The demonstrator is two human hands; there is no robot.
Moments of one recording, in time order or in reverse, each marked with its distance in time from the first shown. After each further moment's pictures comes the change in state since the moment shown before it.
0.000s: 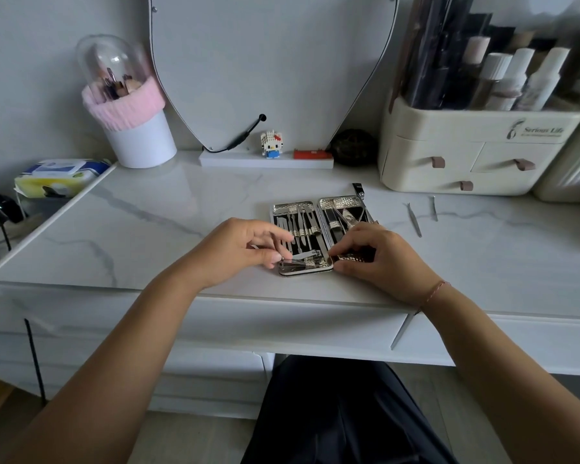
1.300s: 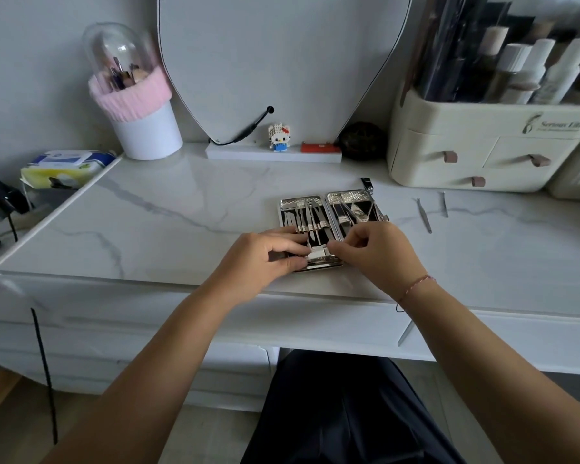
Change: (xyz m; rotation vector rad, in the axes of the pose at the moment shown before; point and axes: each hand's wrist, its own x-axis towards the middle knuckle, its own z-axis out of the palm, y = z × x) left_hand -0.002 -0.020 0.034 0.125 0.179 0.126; right_hand 0.009 -0.030 0.021 -0.053 0.163 0.341
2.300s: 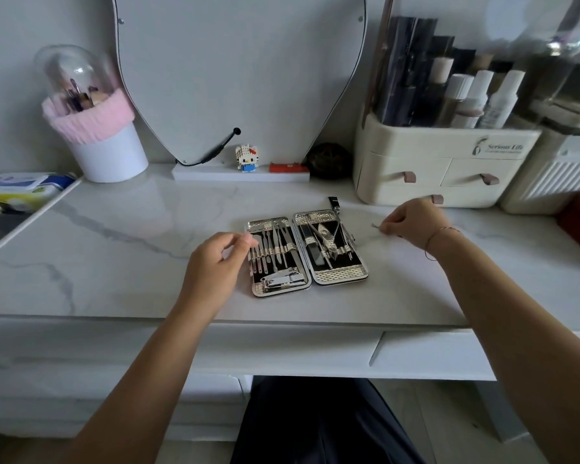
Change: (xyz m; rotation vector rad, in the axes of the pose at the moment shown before) left_hand 0.019 0.003 0.005 -0.032 0.400 -0.190; right_hand 0.083 0.086 -0.089 -0.266 0.026 0.193
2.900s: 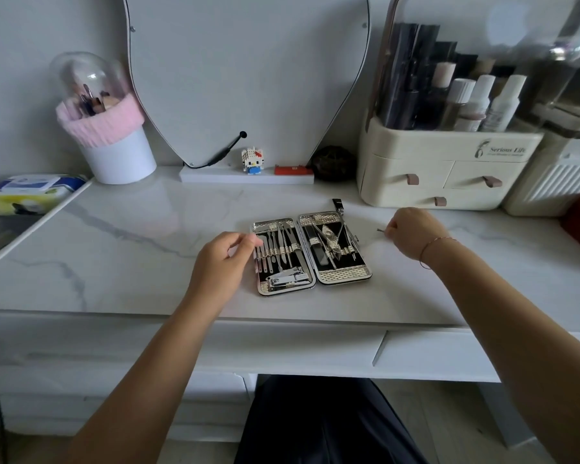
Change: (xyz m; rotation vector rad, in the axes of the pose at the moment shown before) left_hand 0.001 0.003 -0.001 0.000 -0.022 -0.032; right_hand -0.004 -0.007 0.013 -0.324 -0.027 -0.028
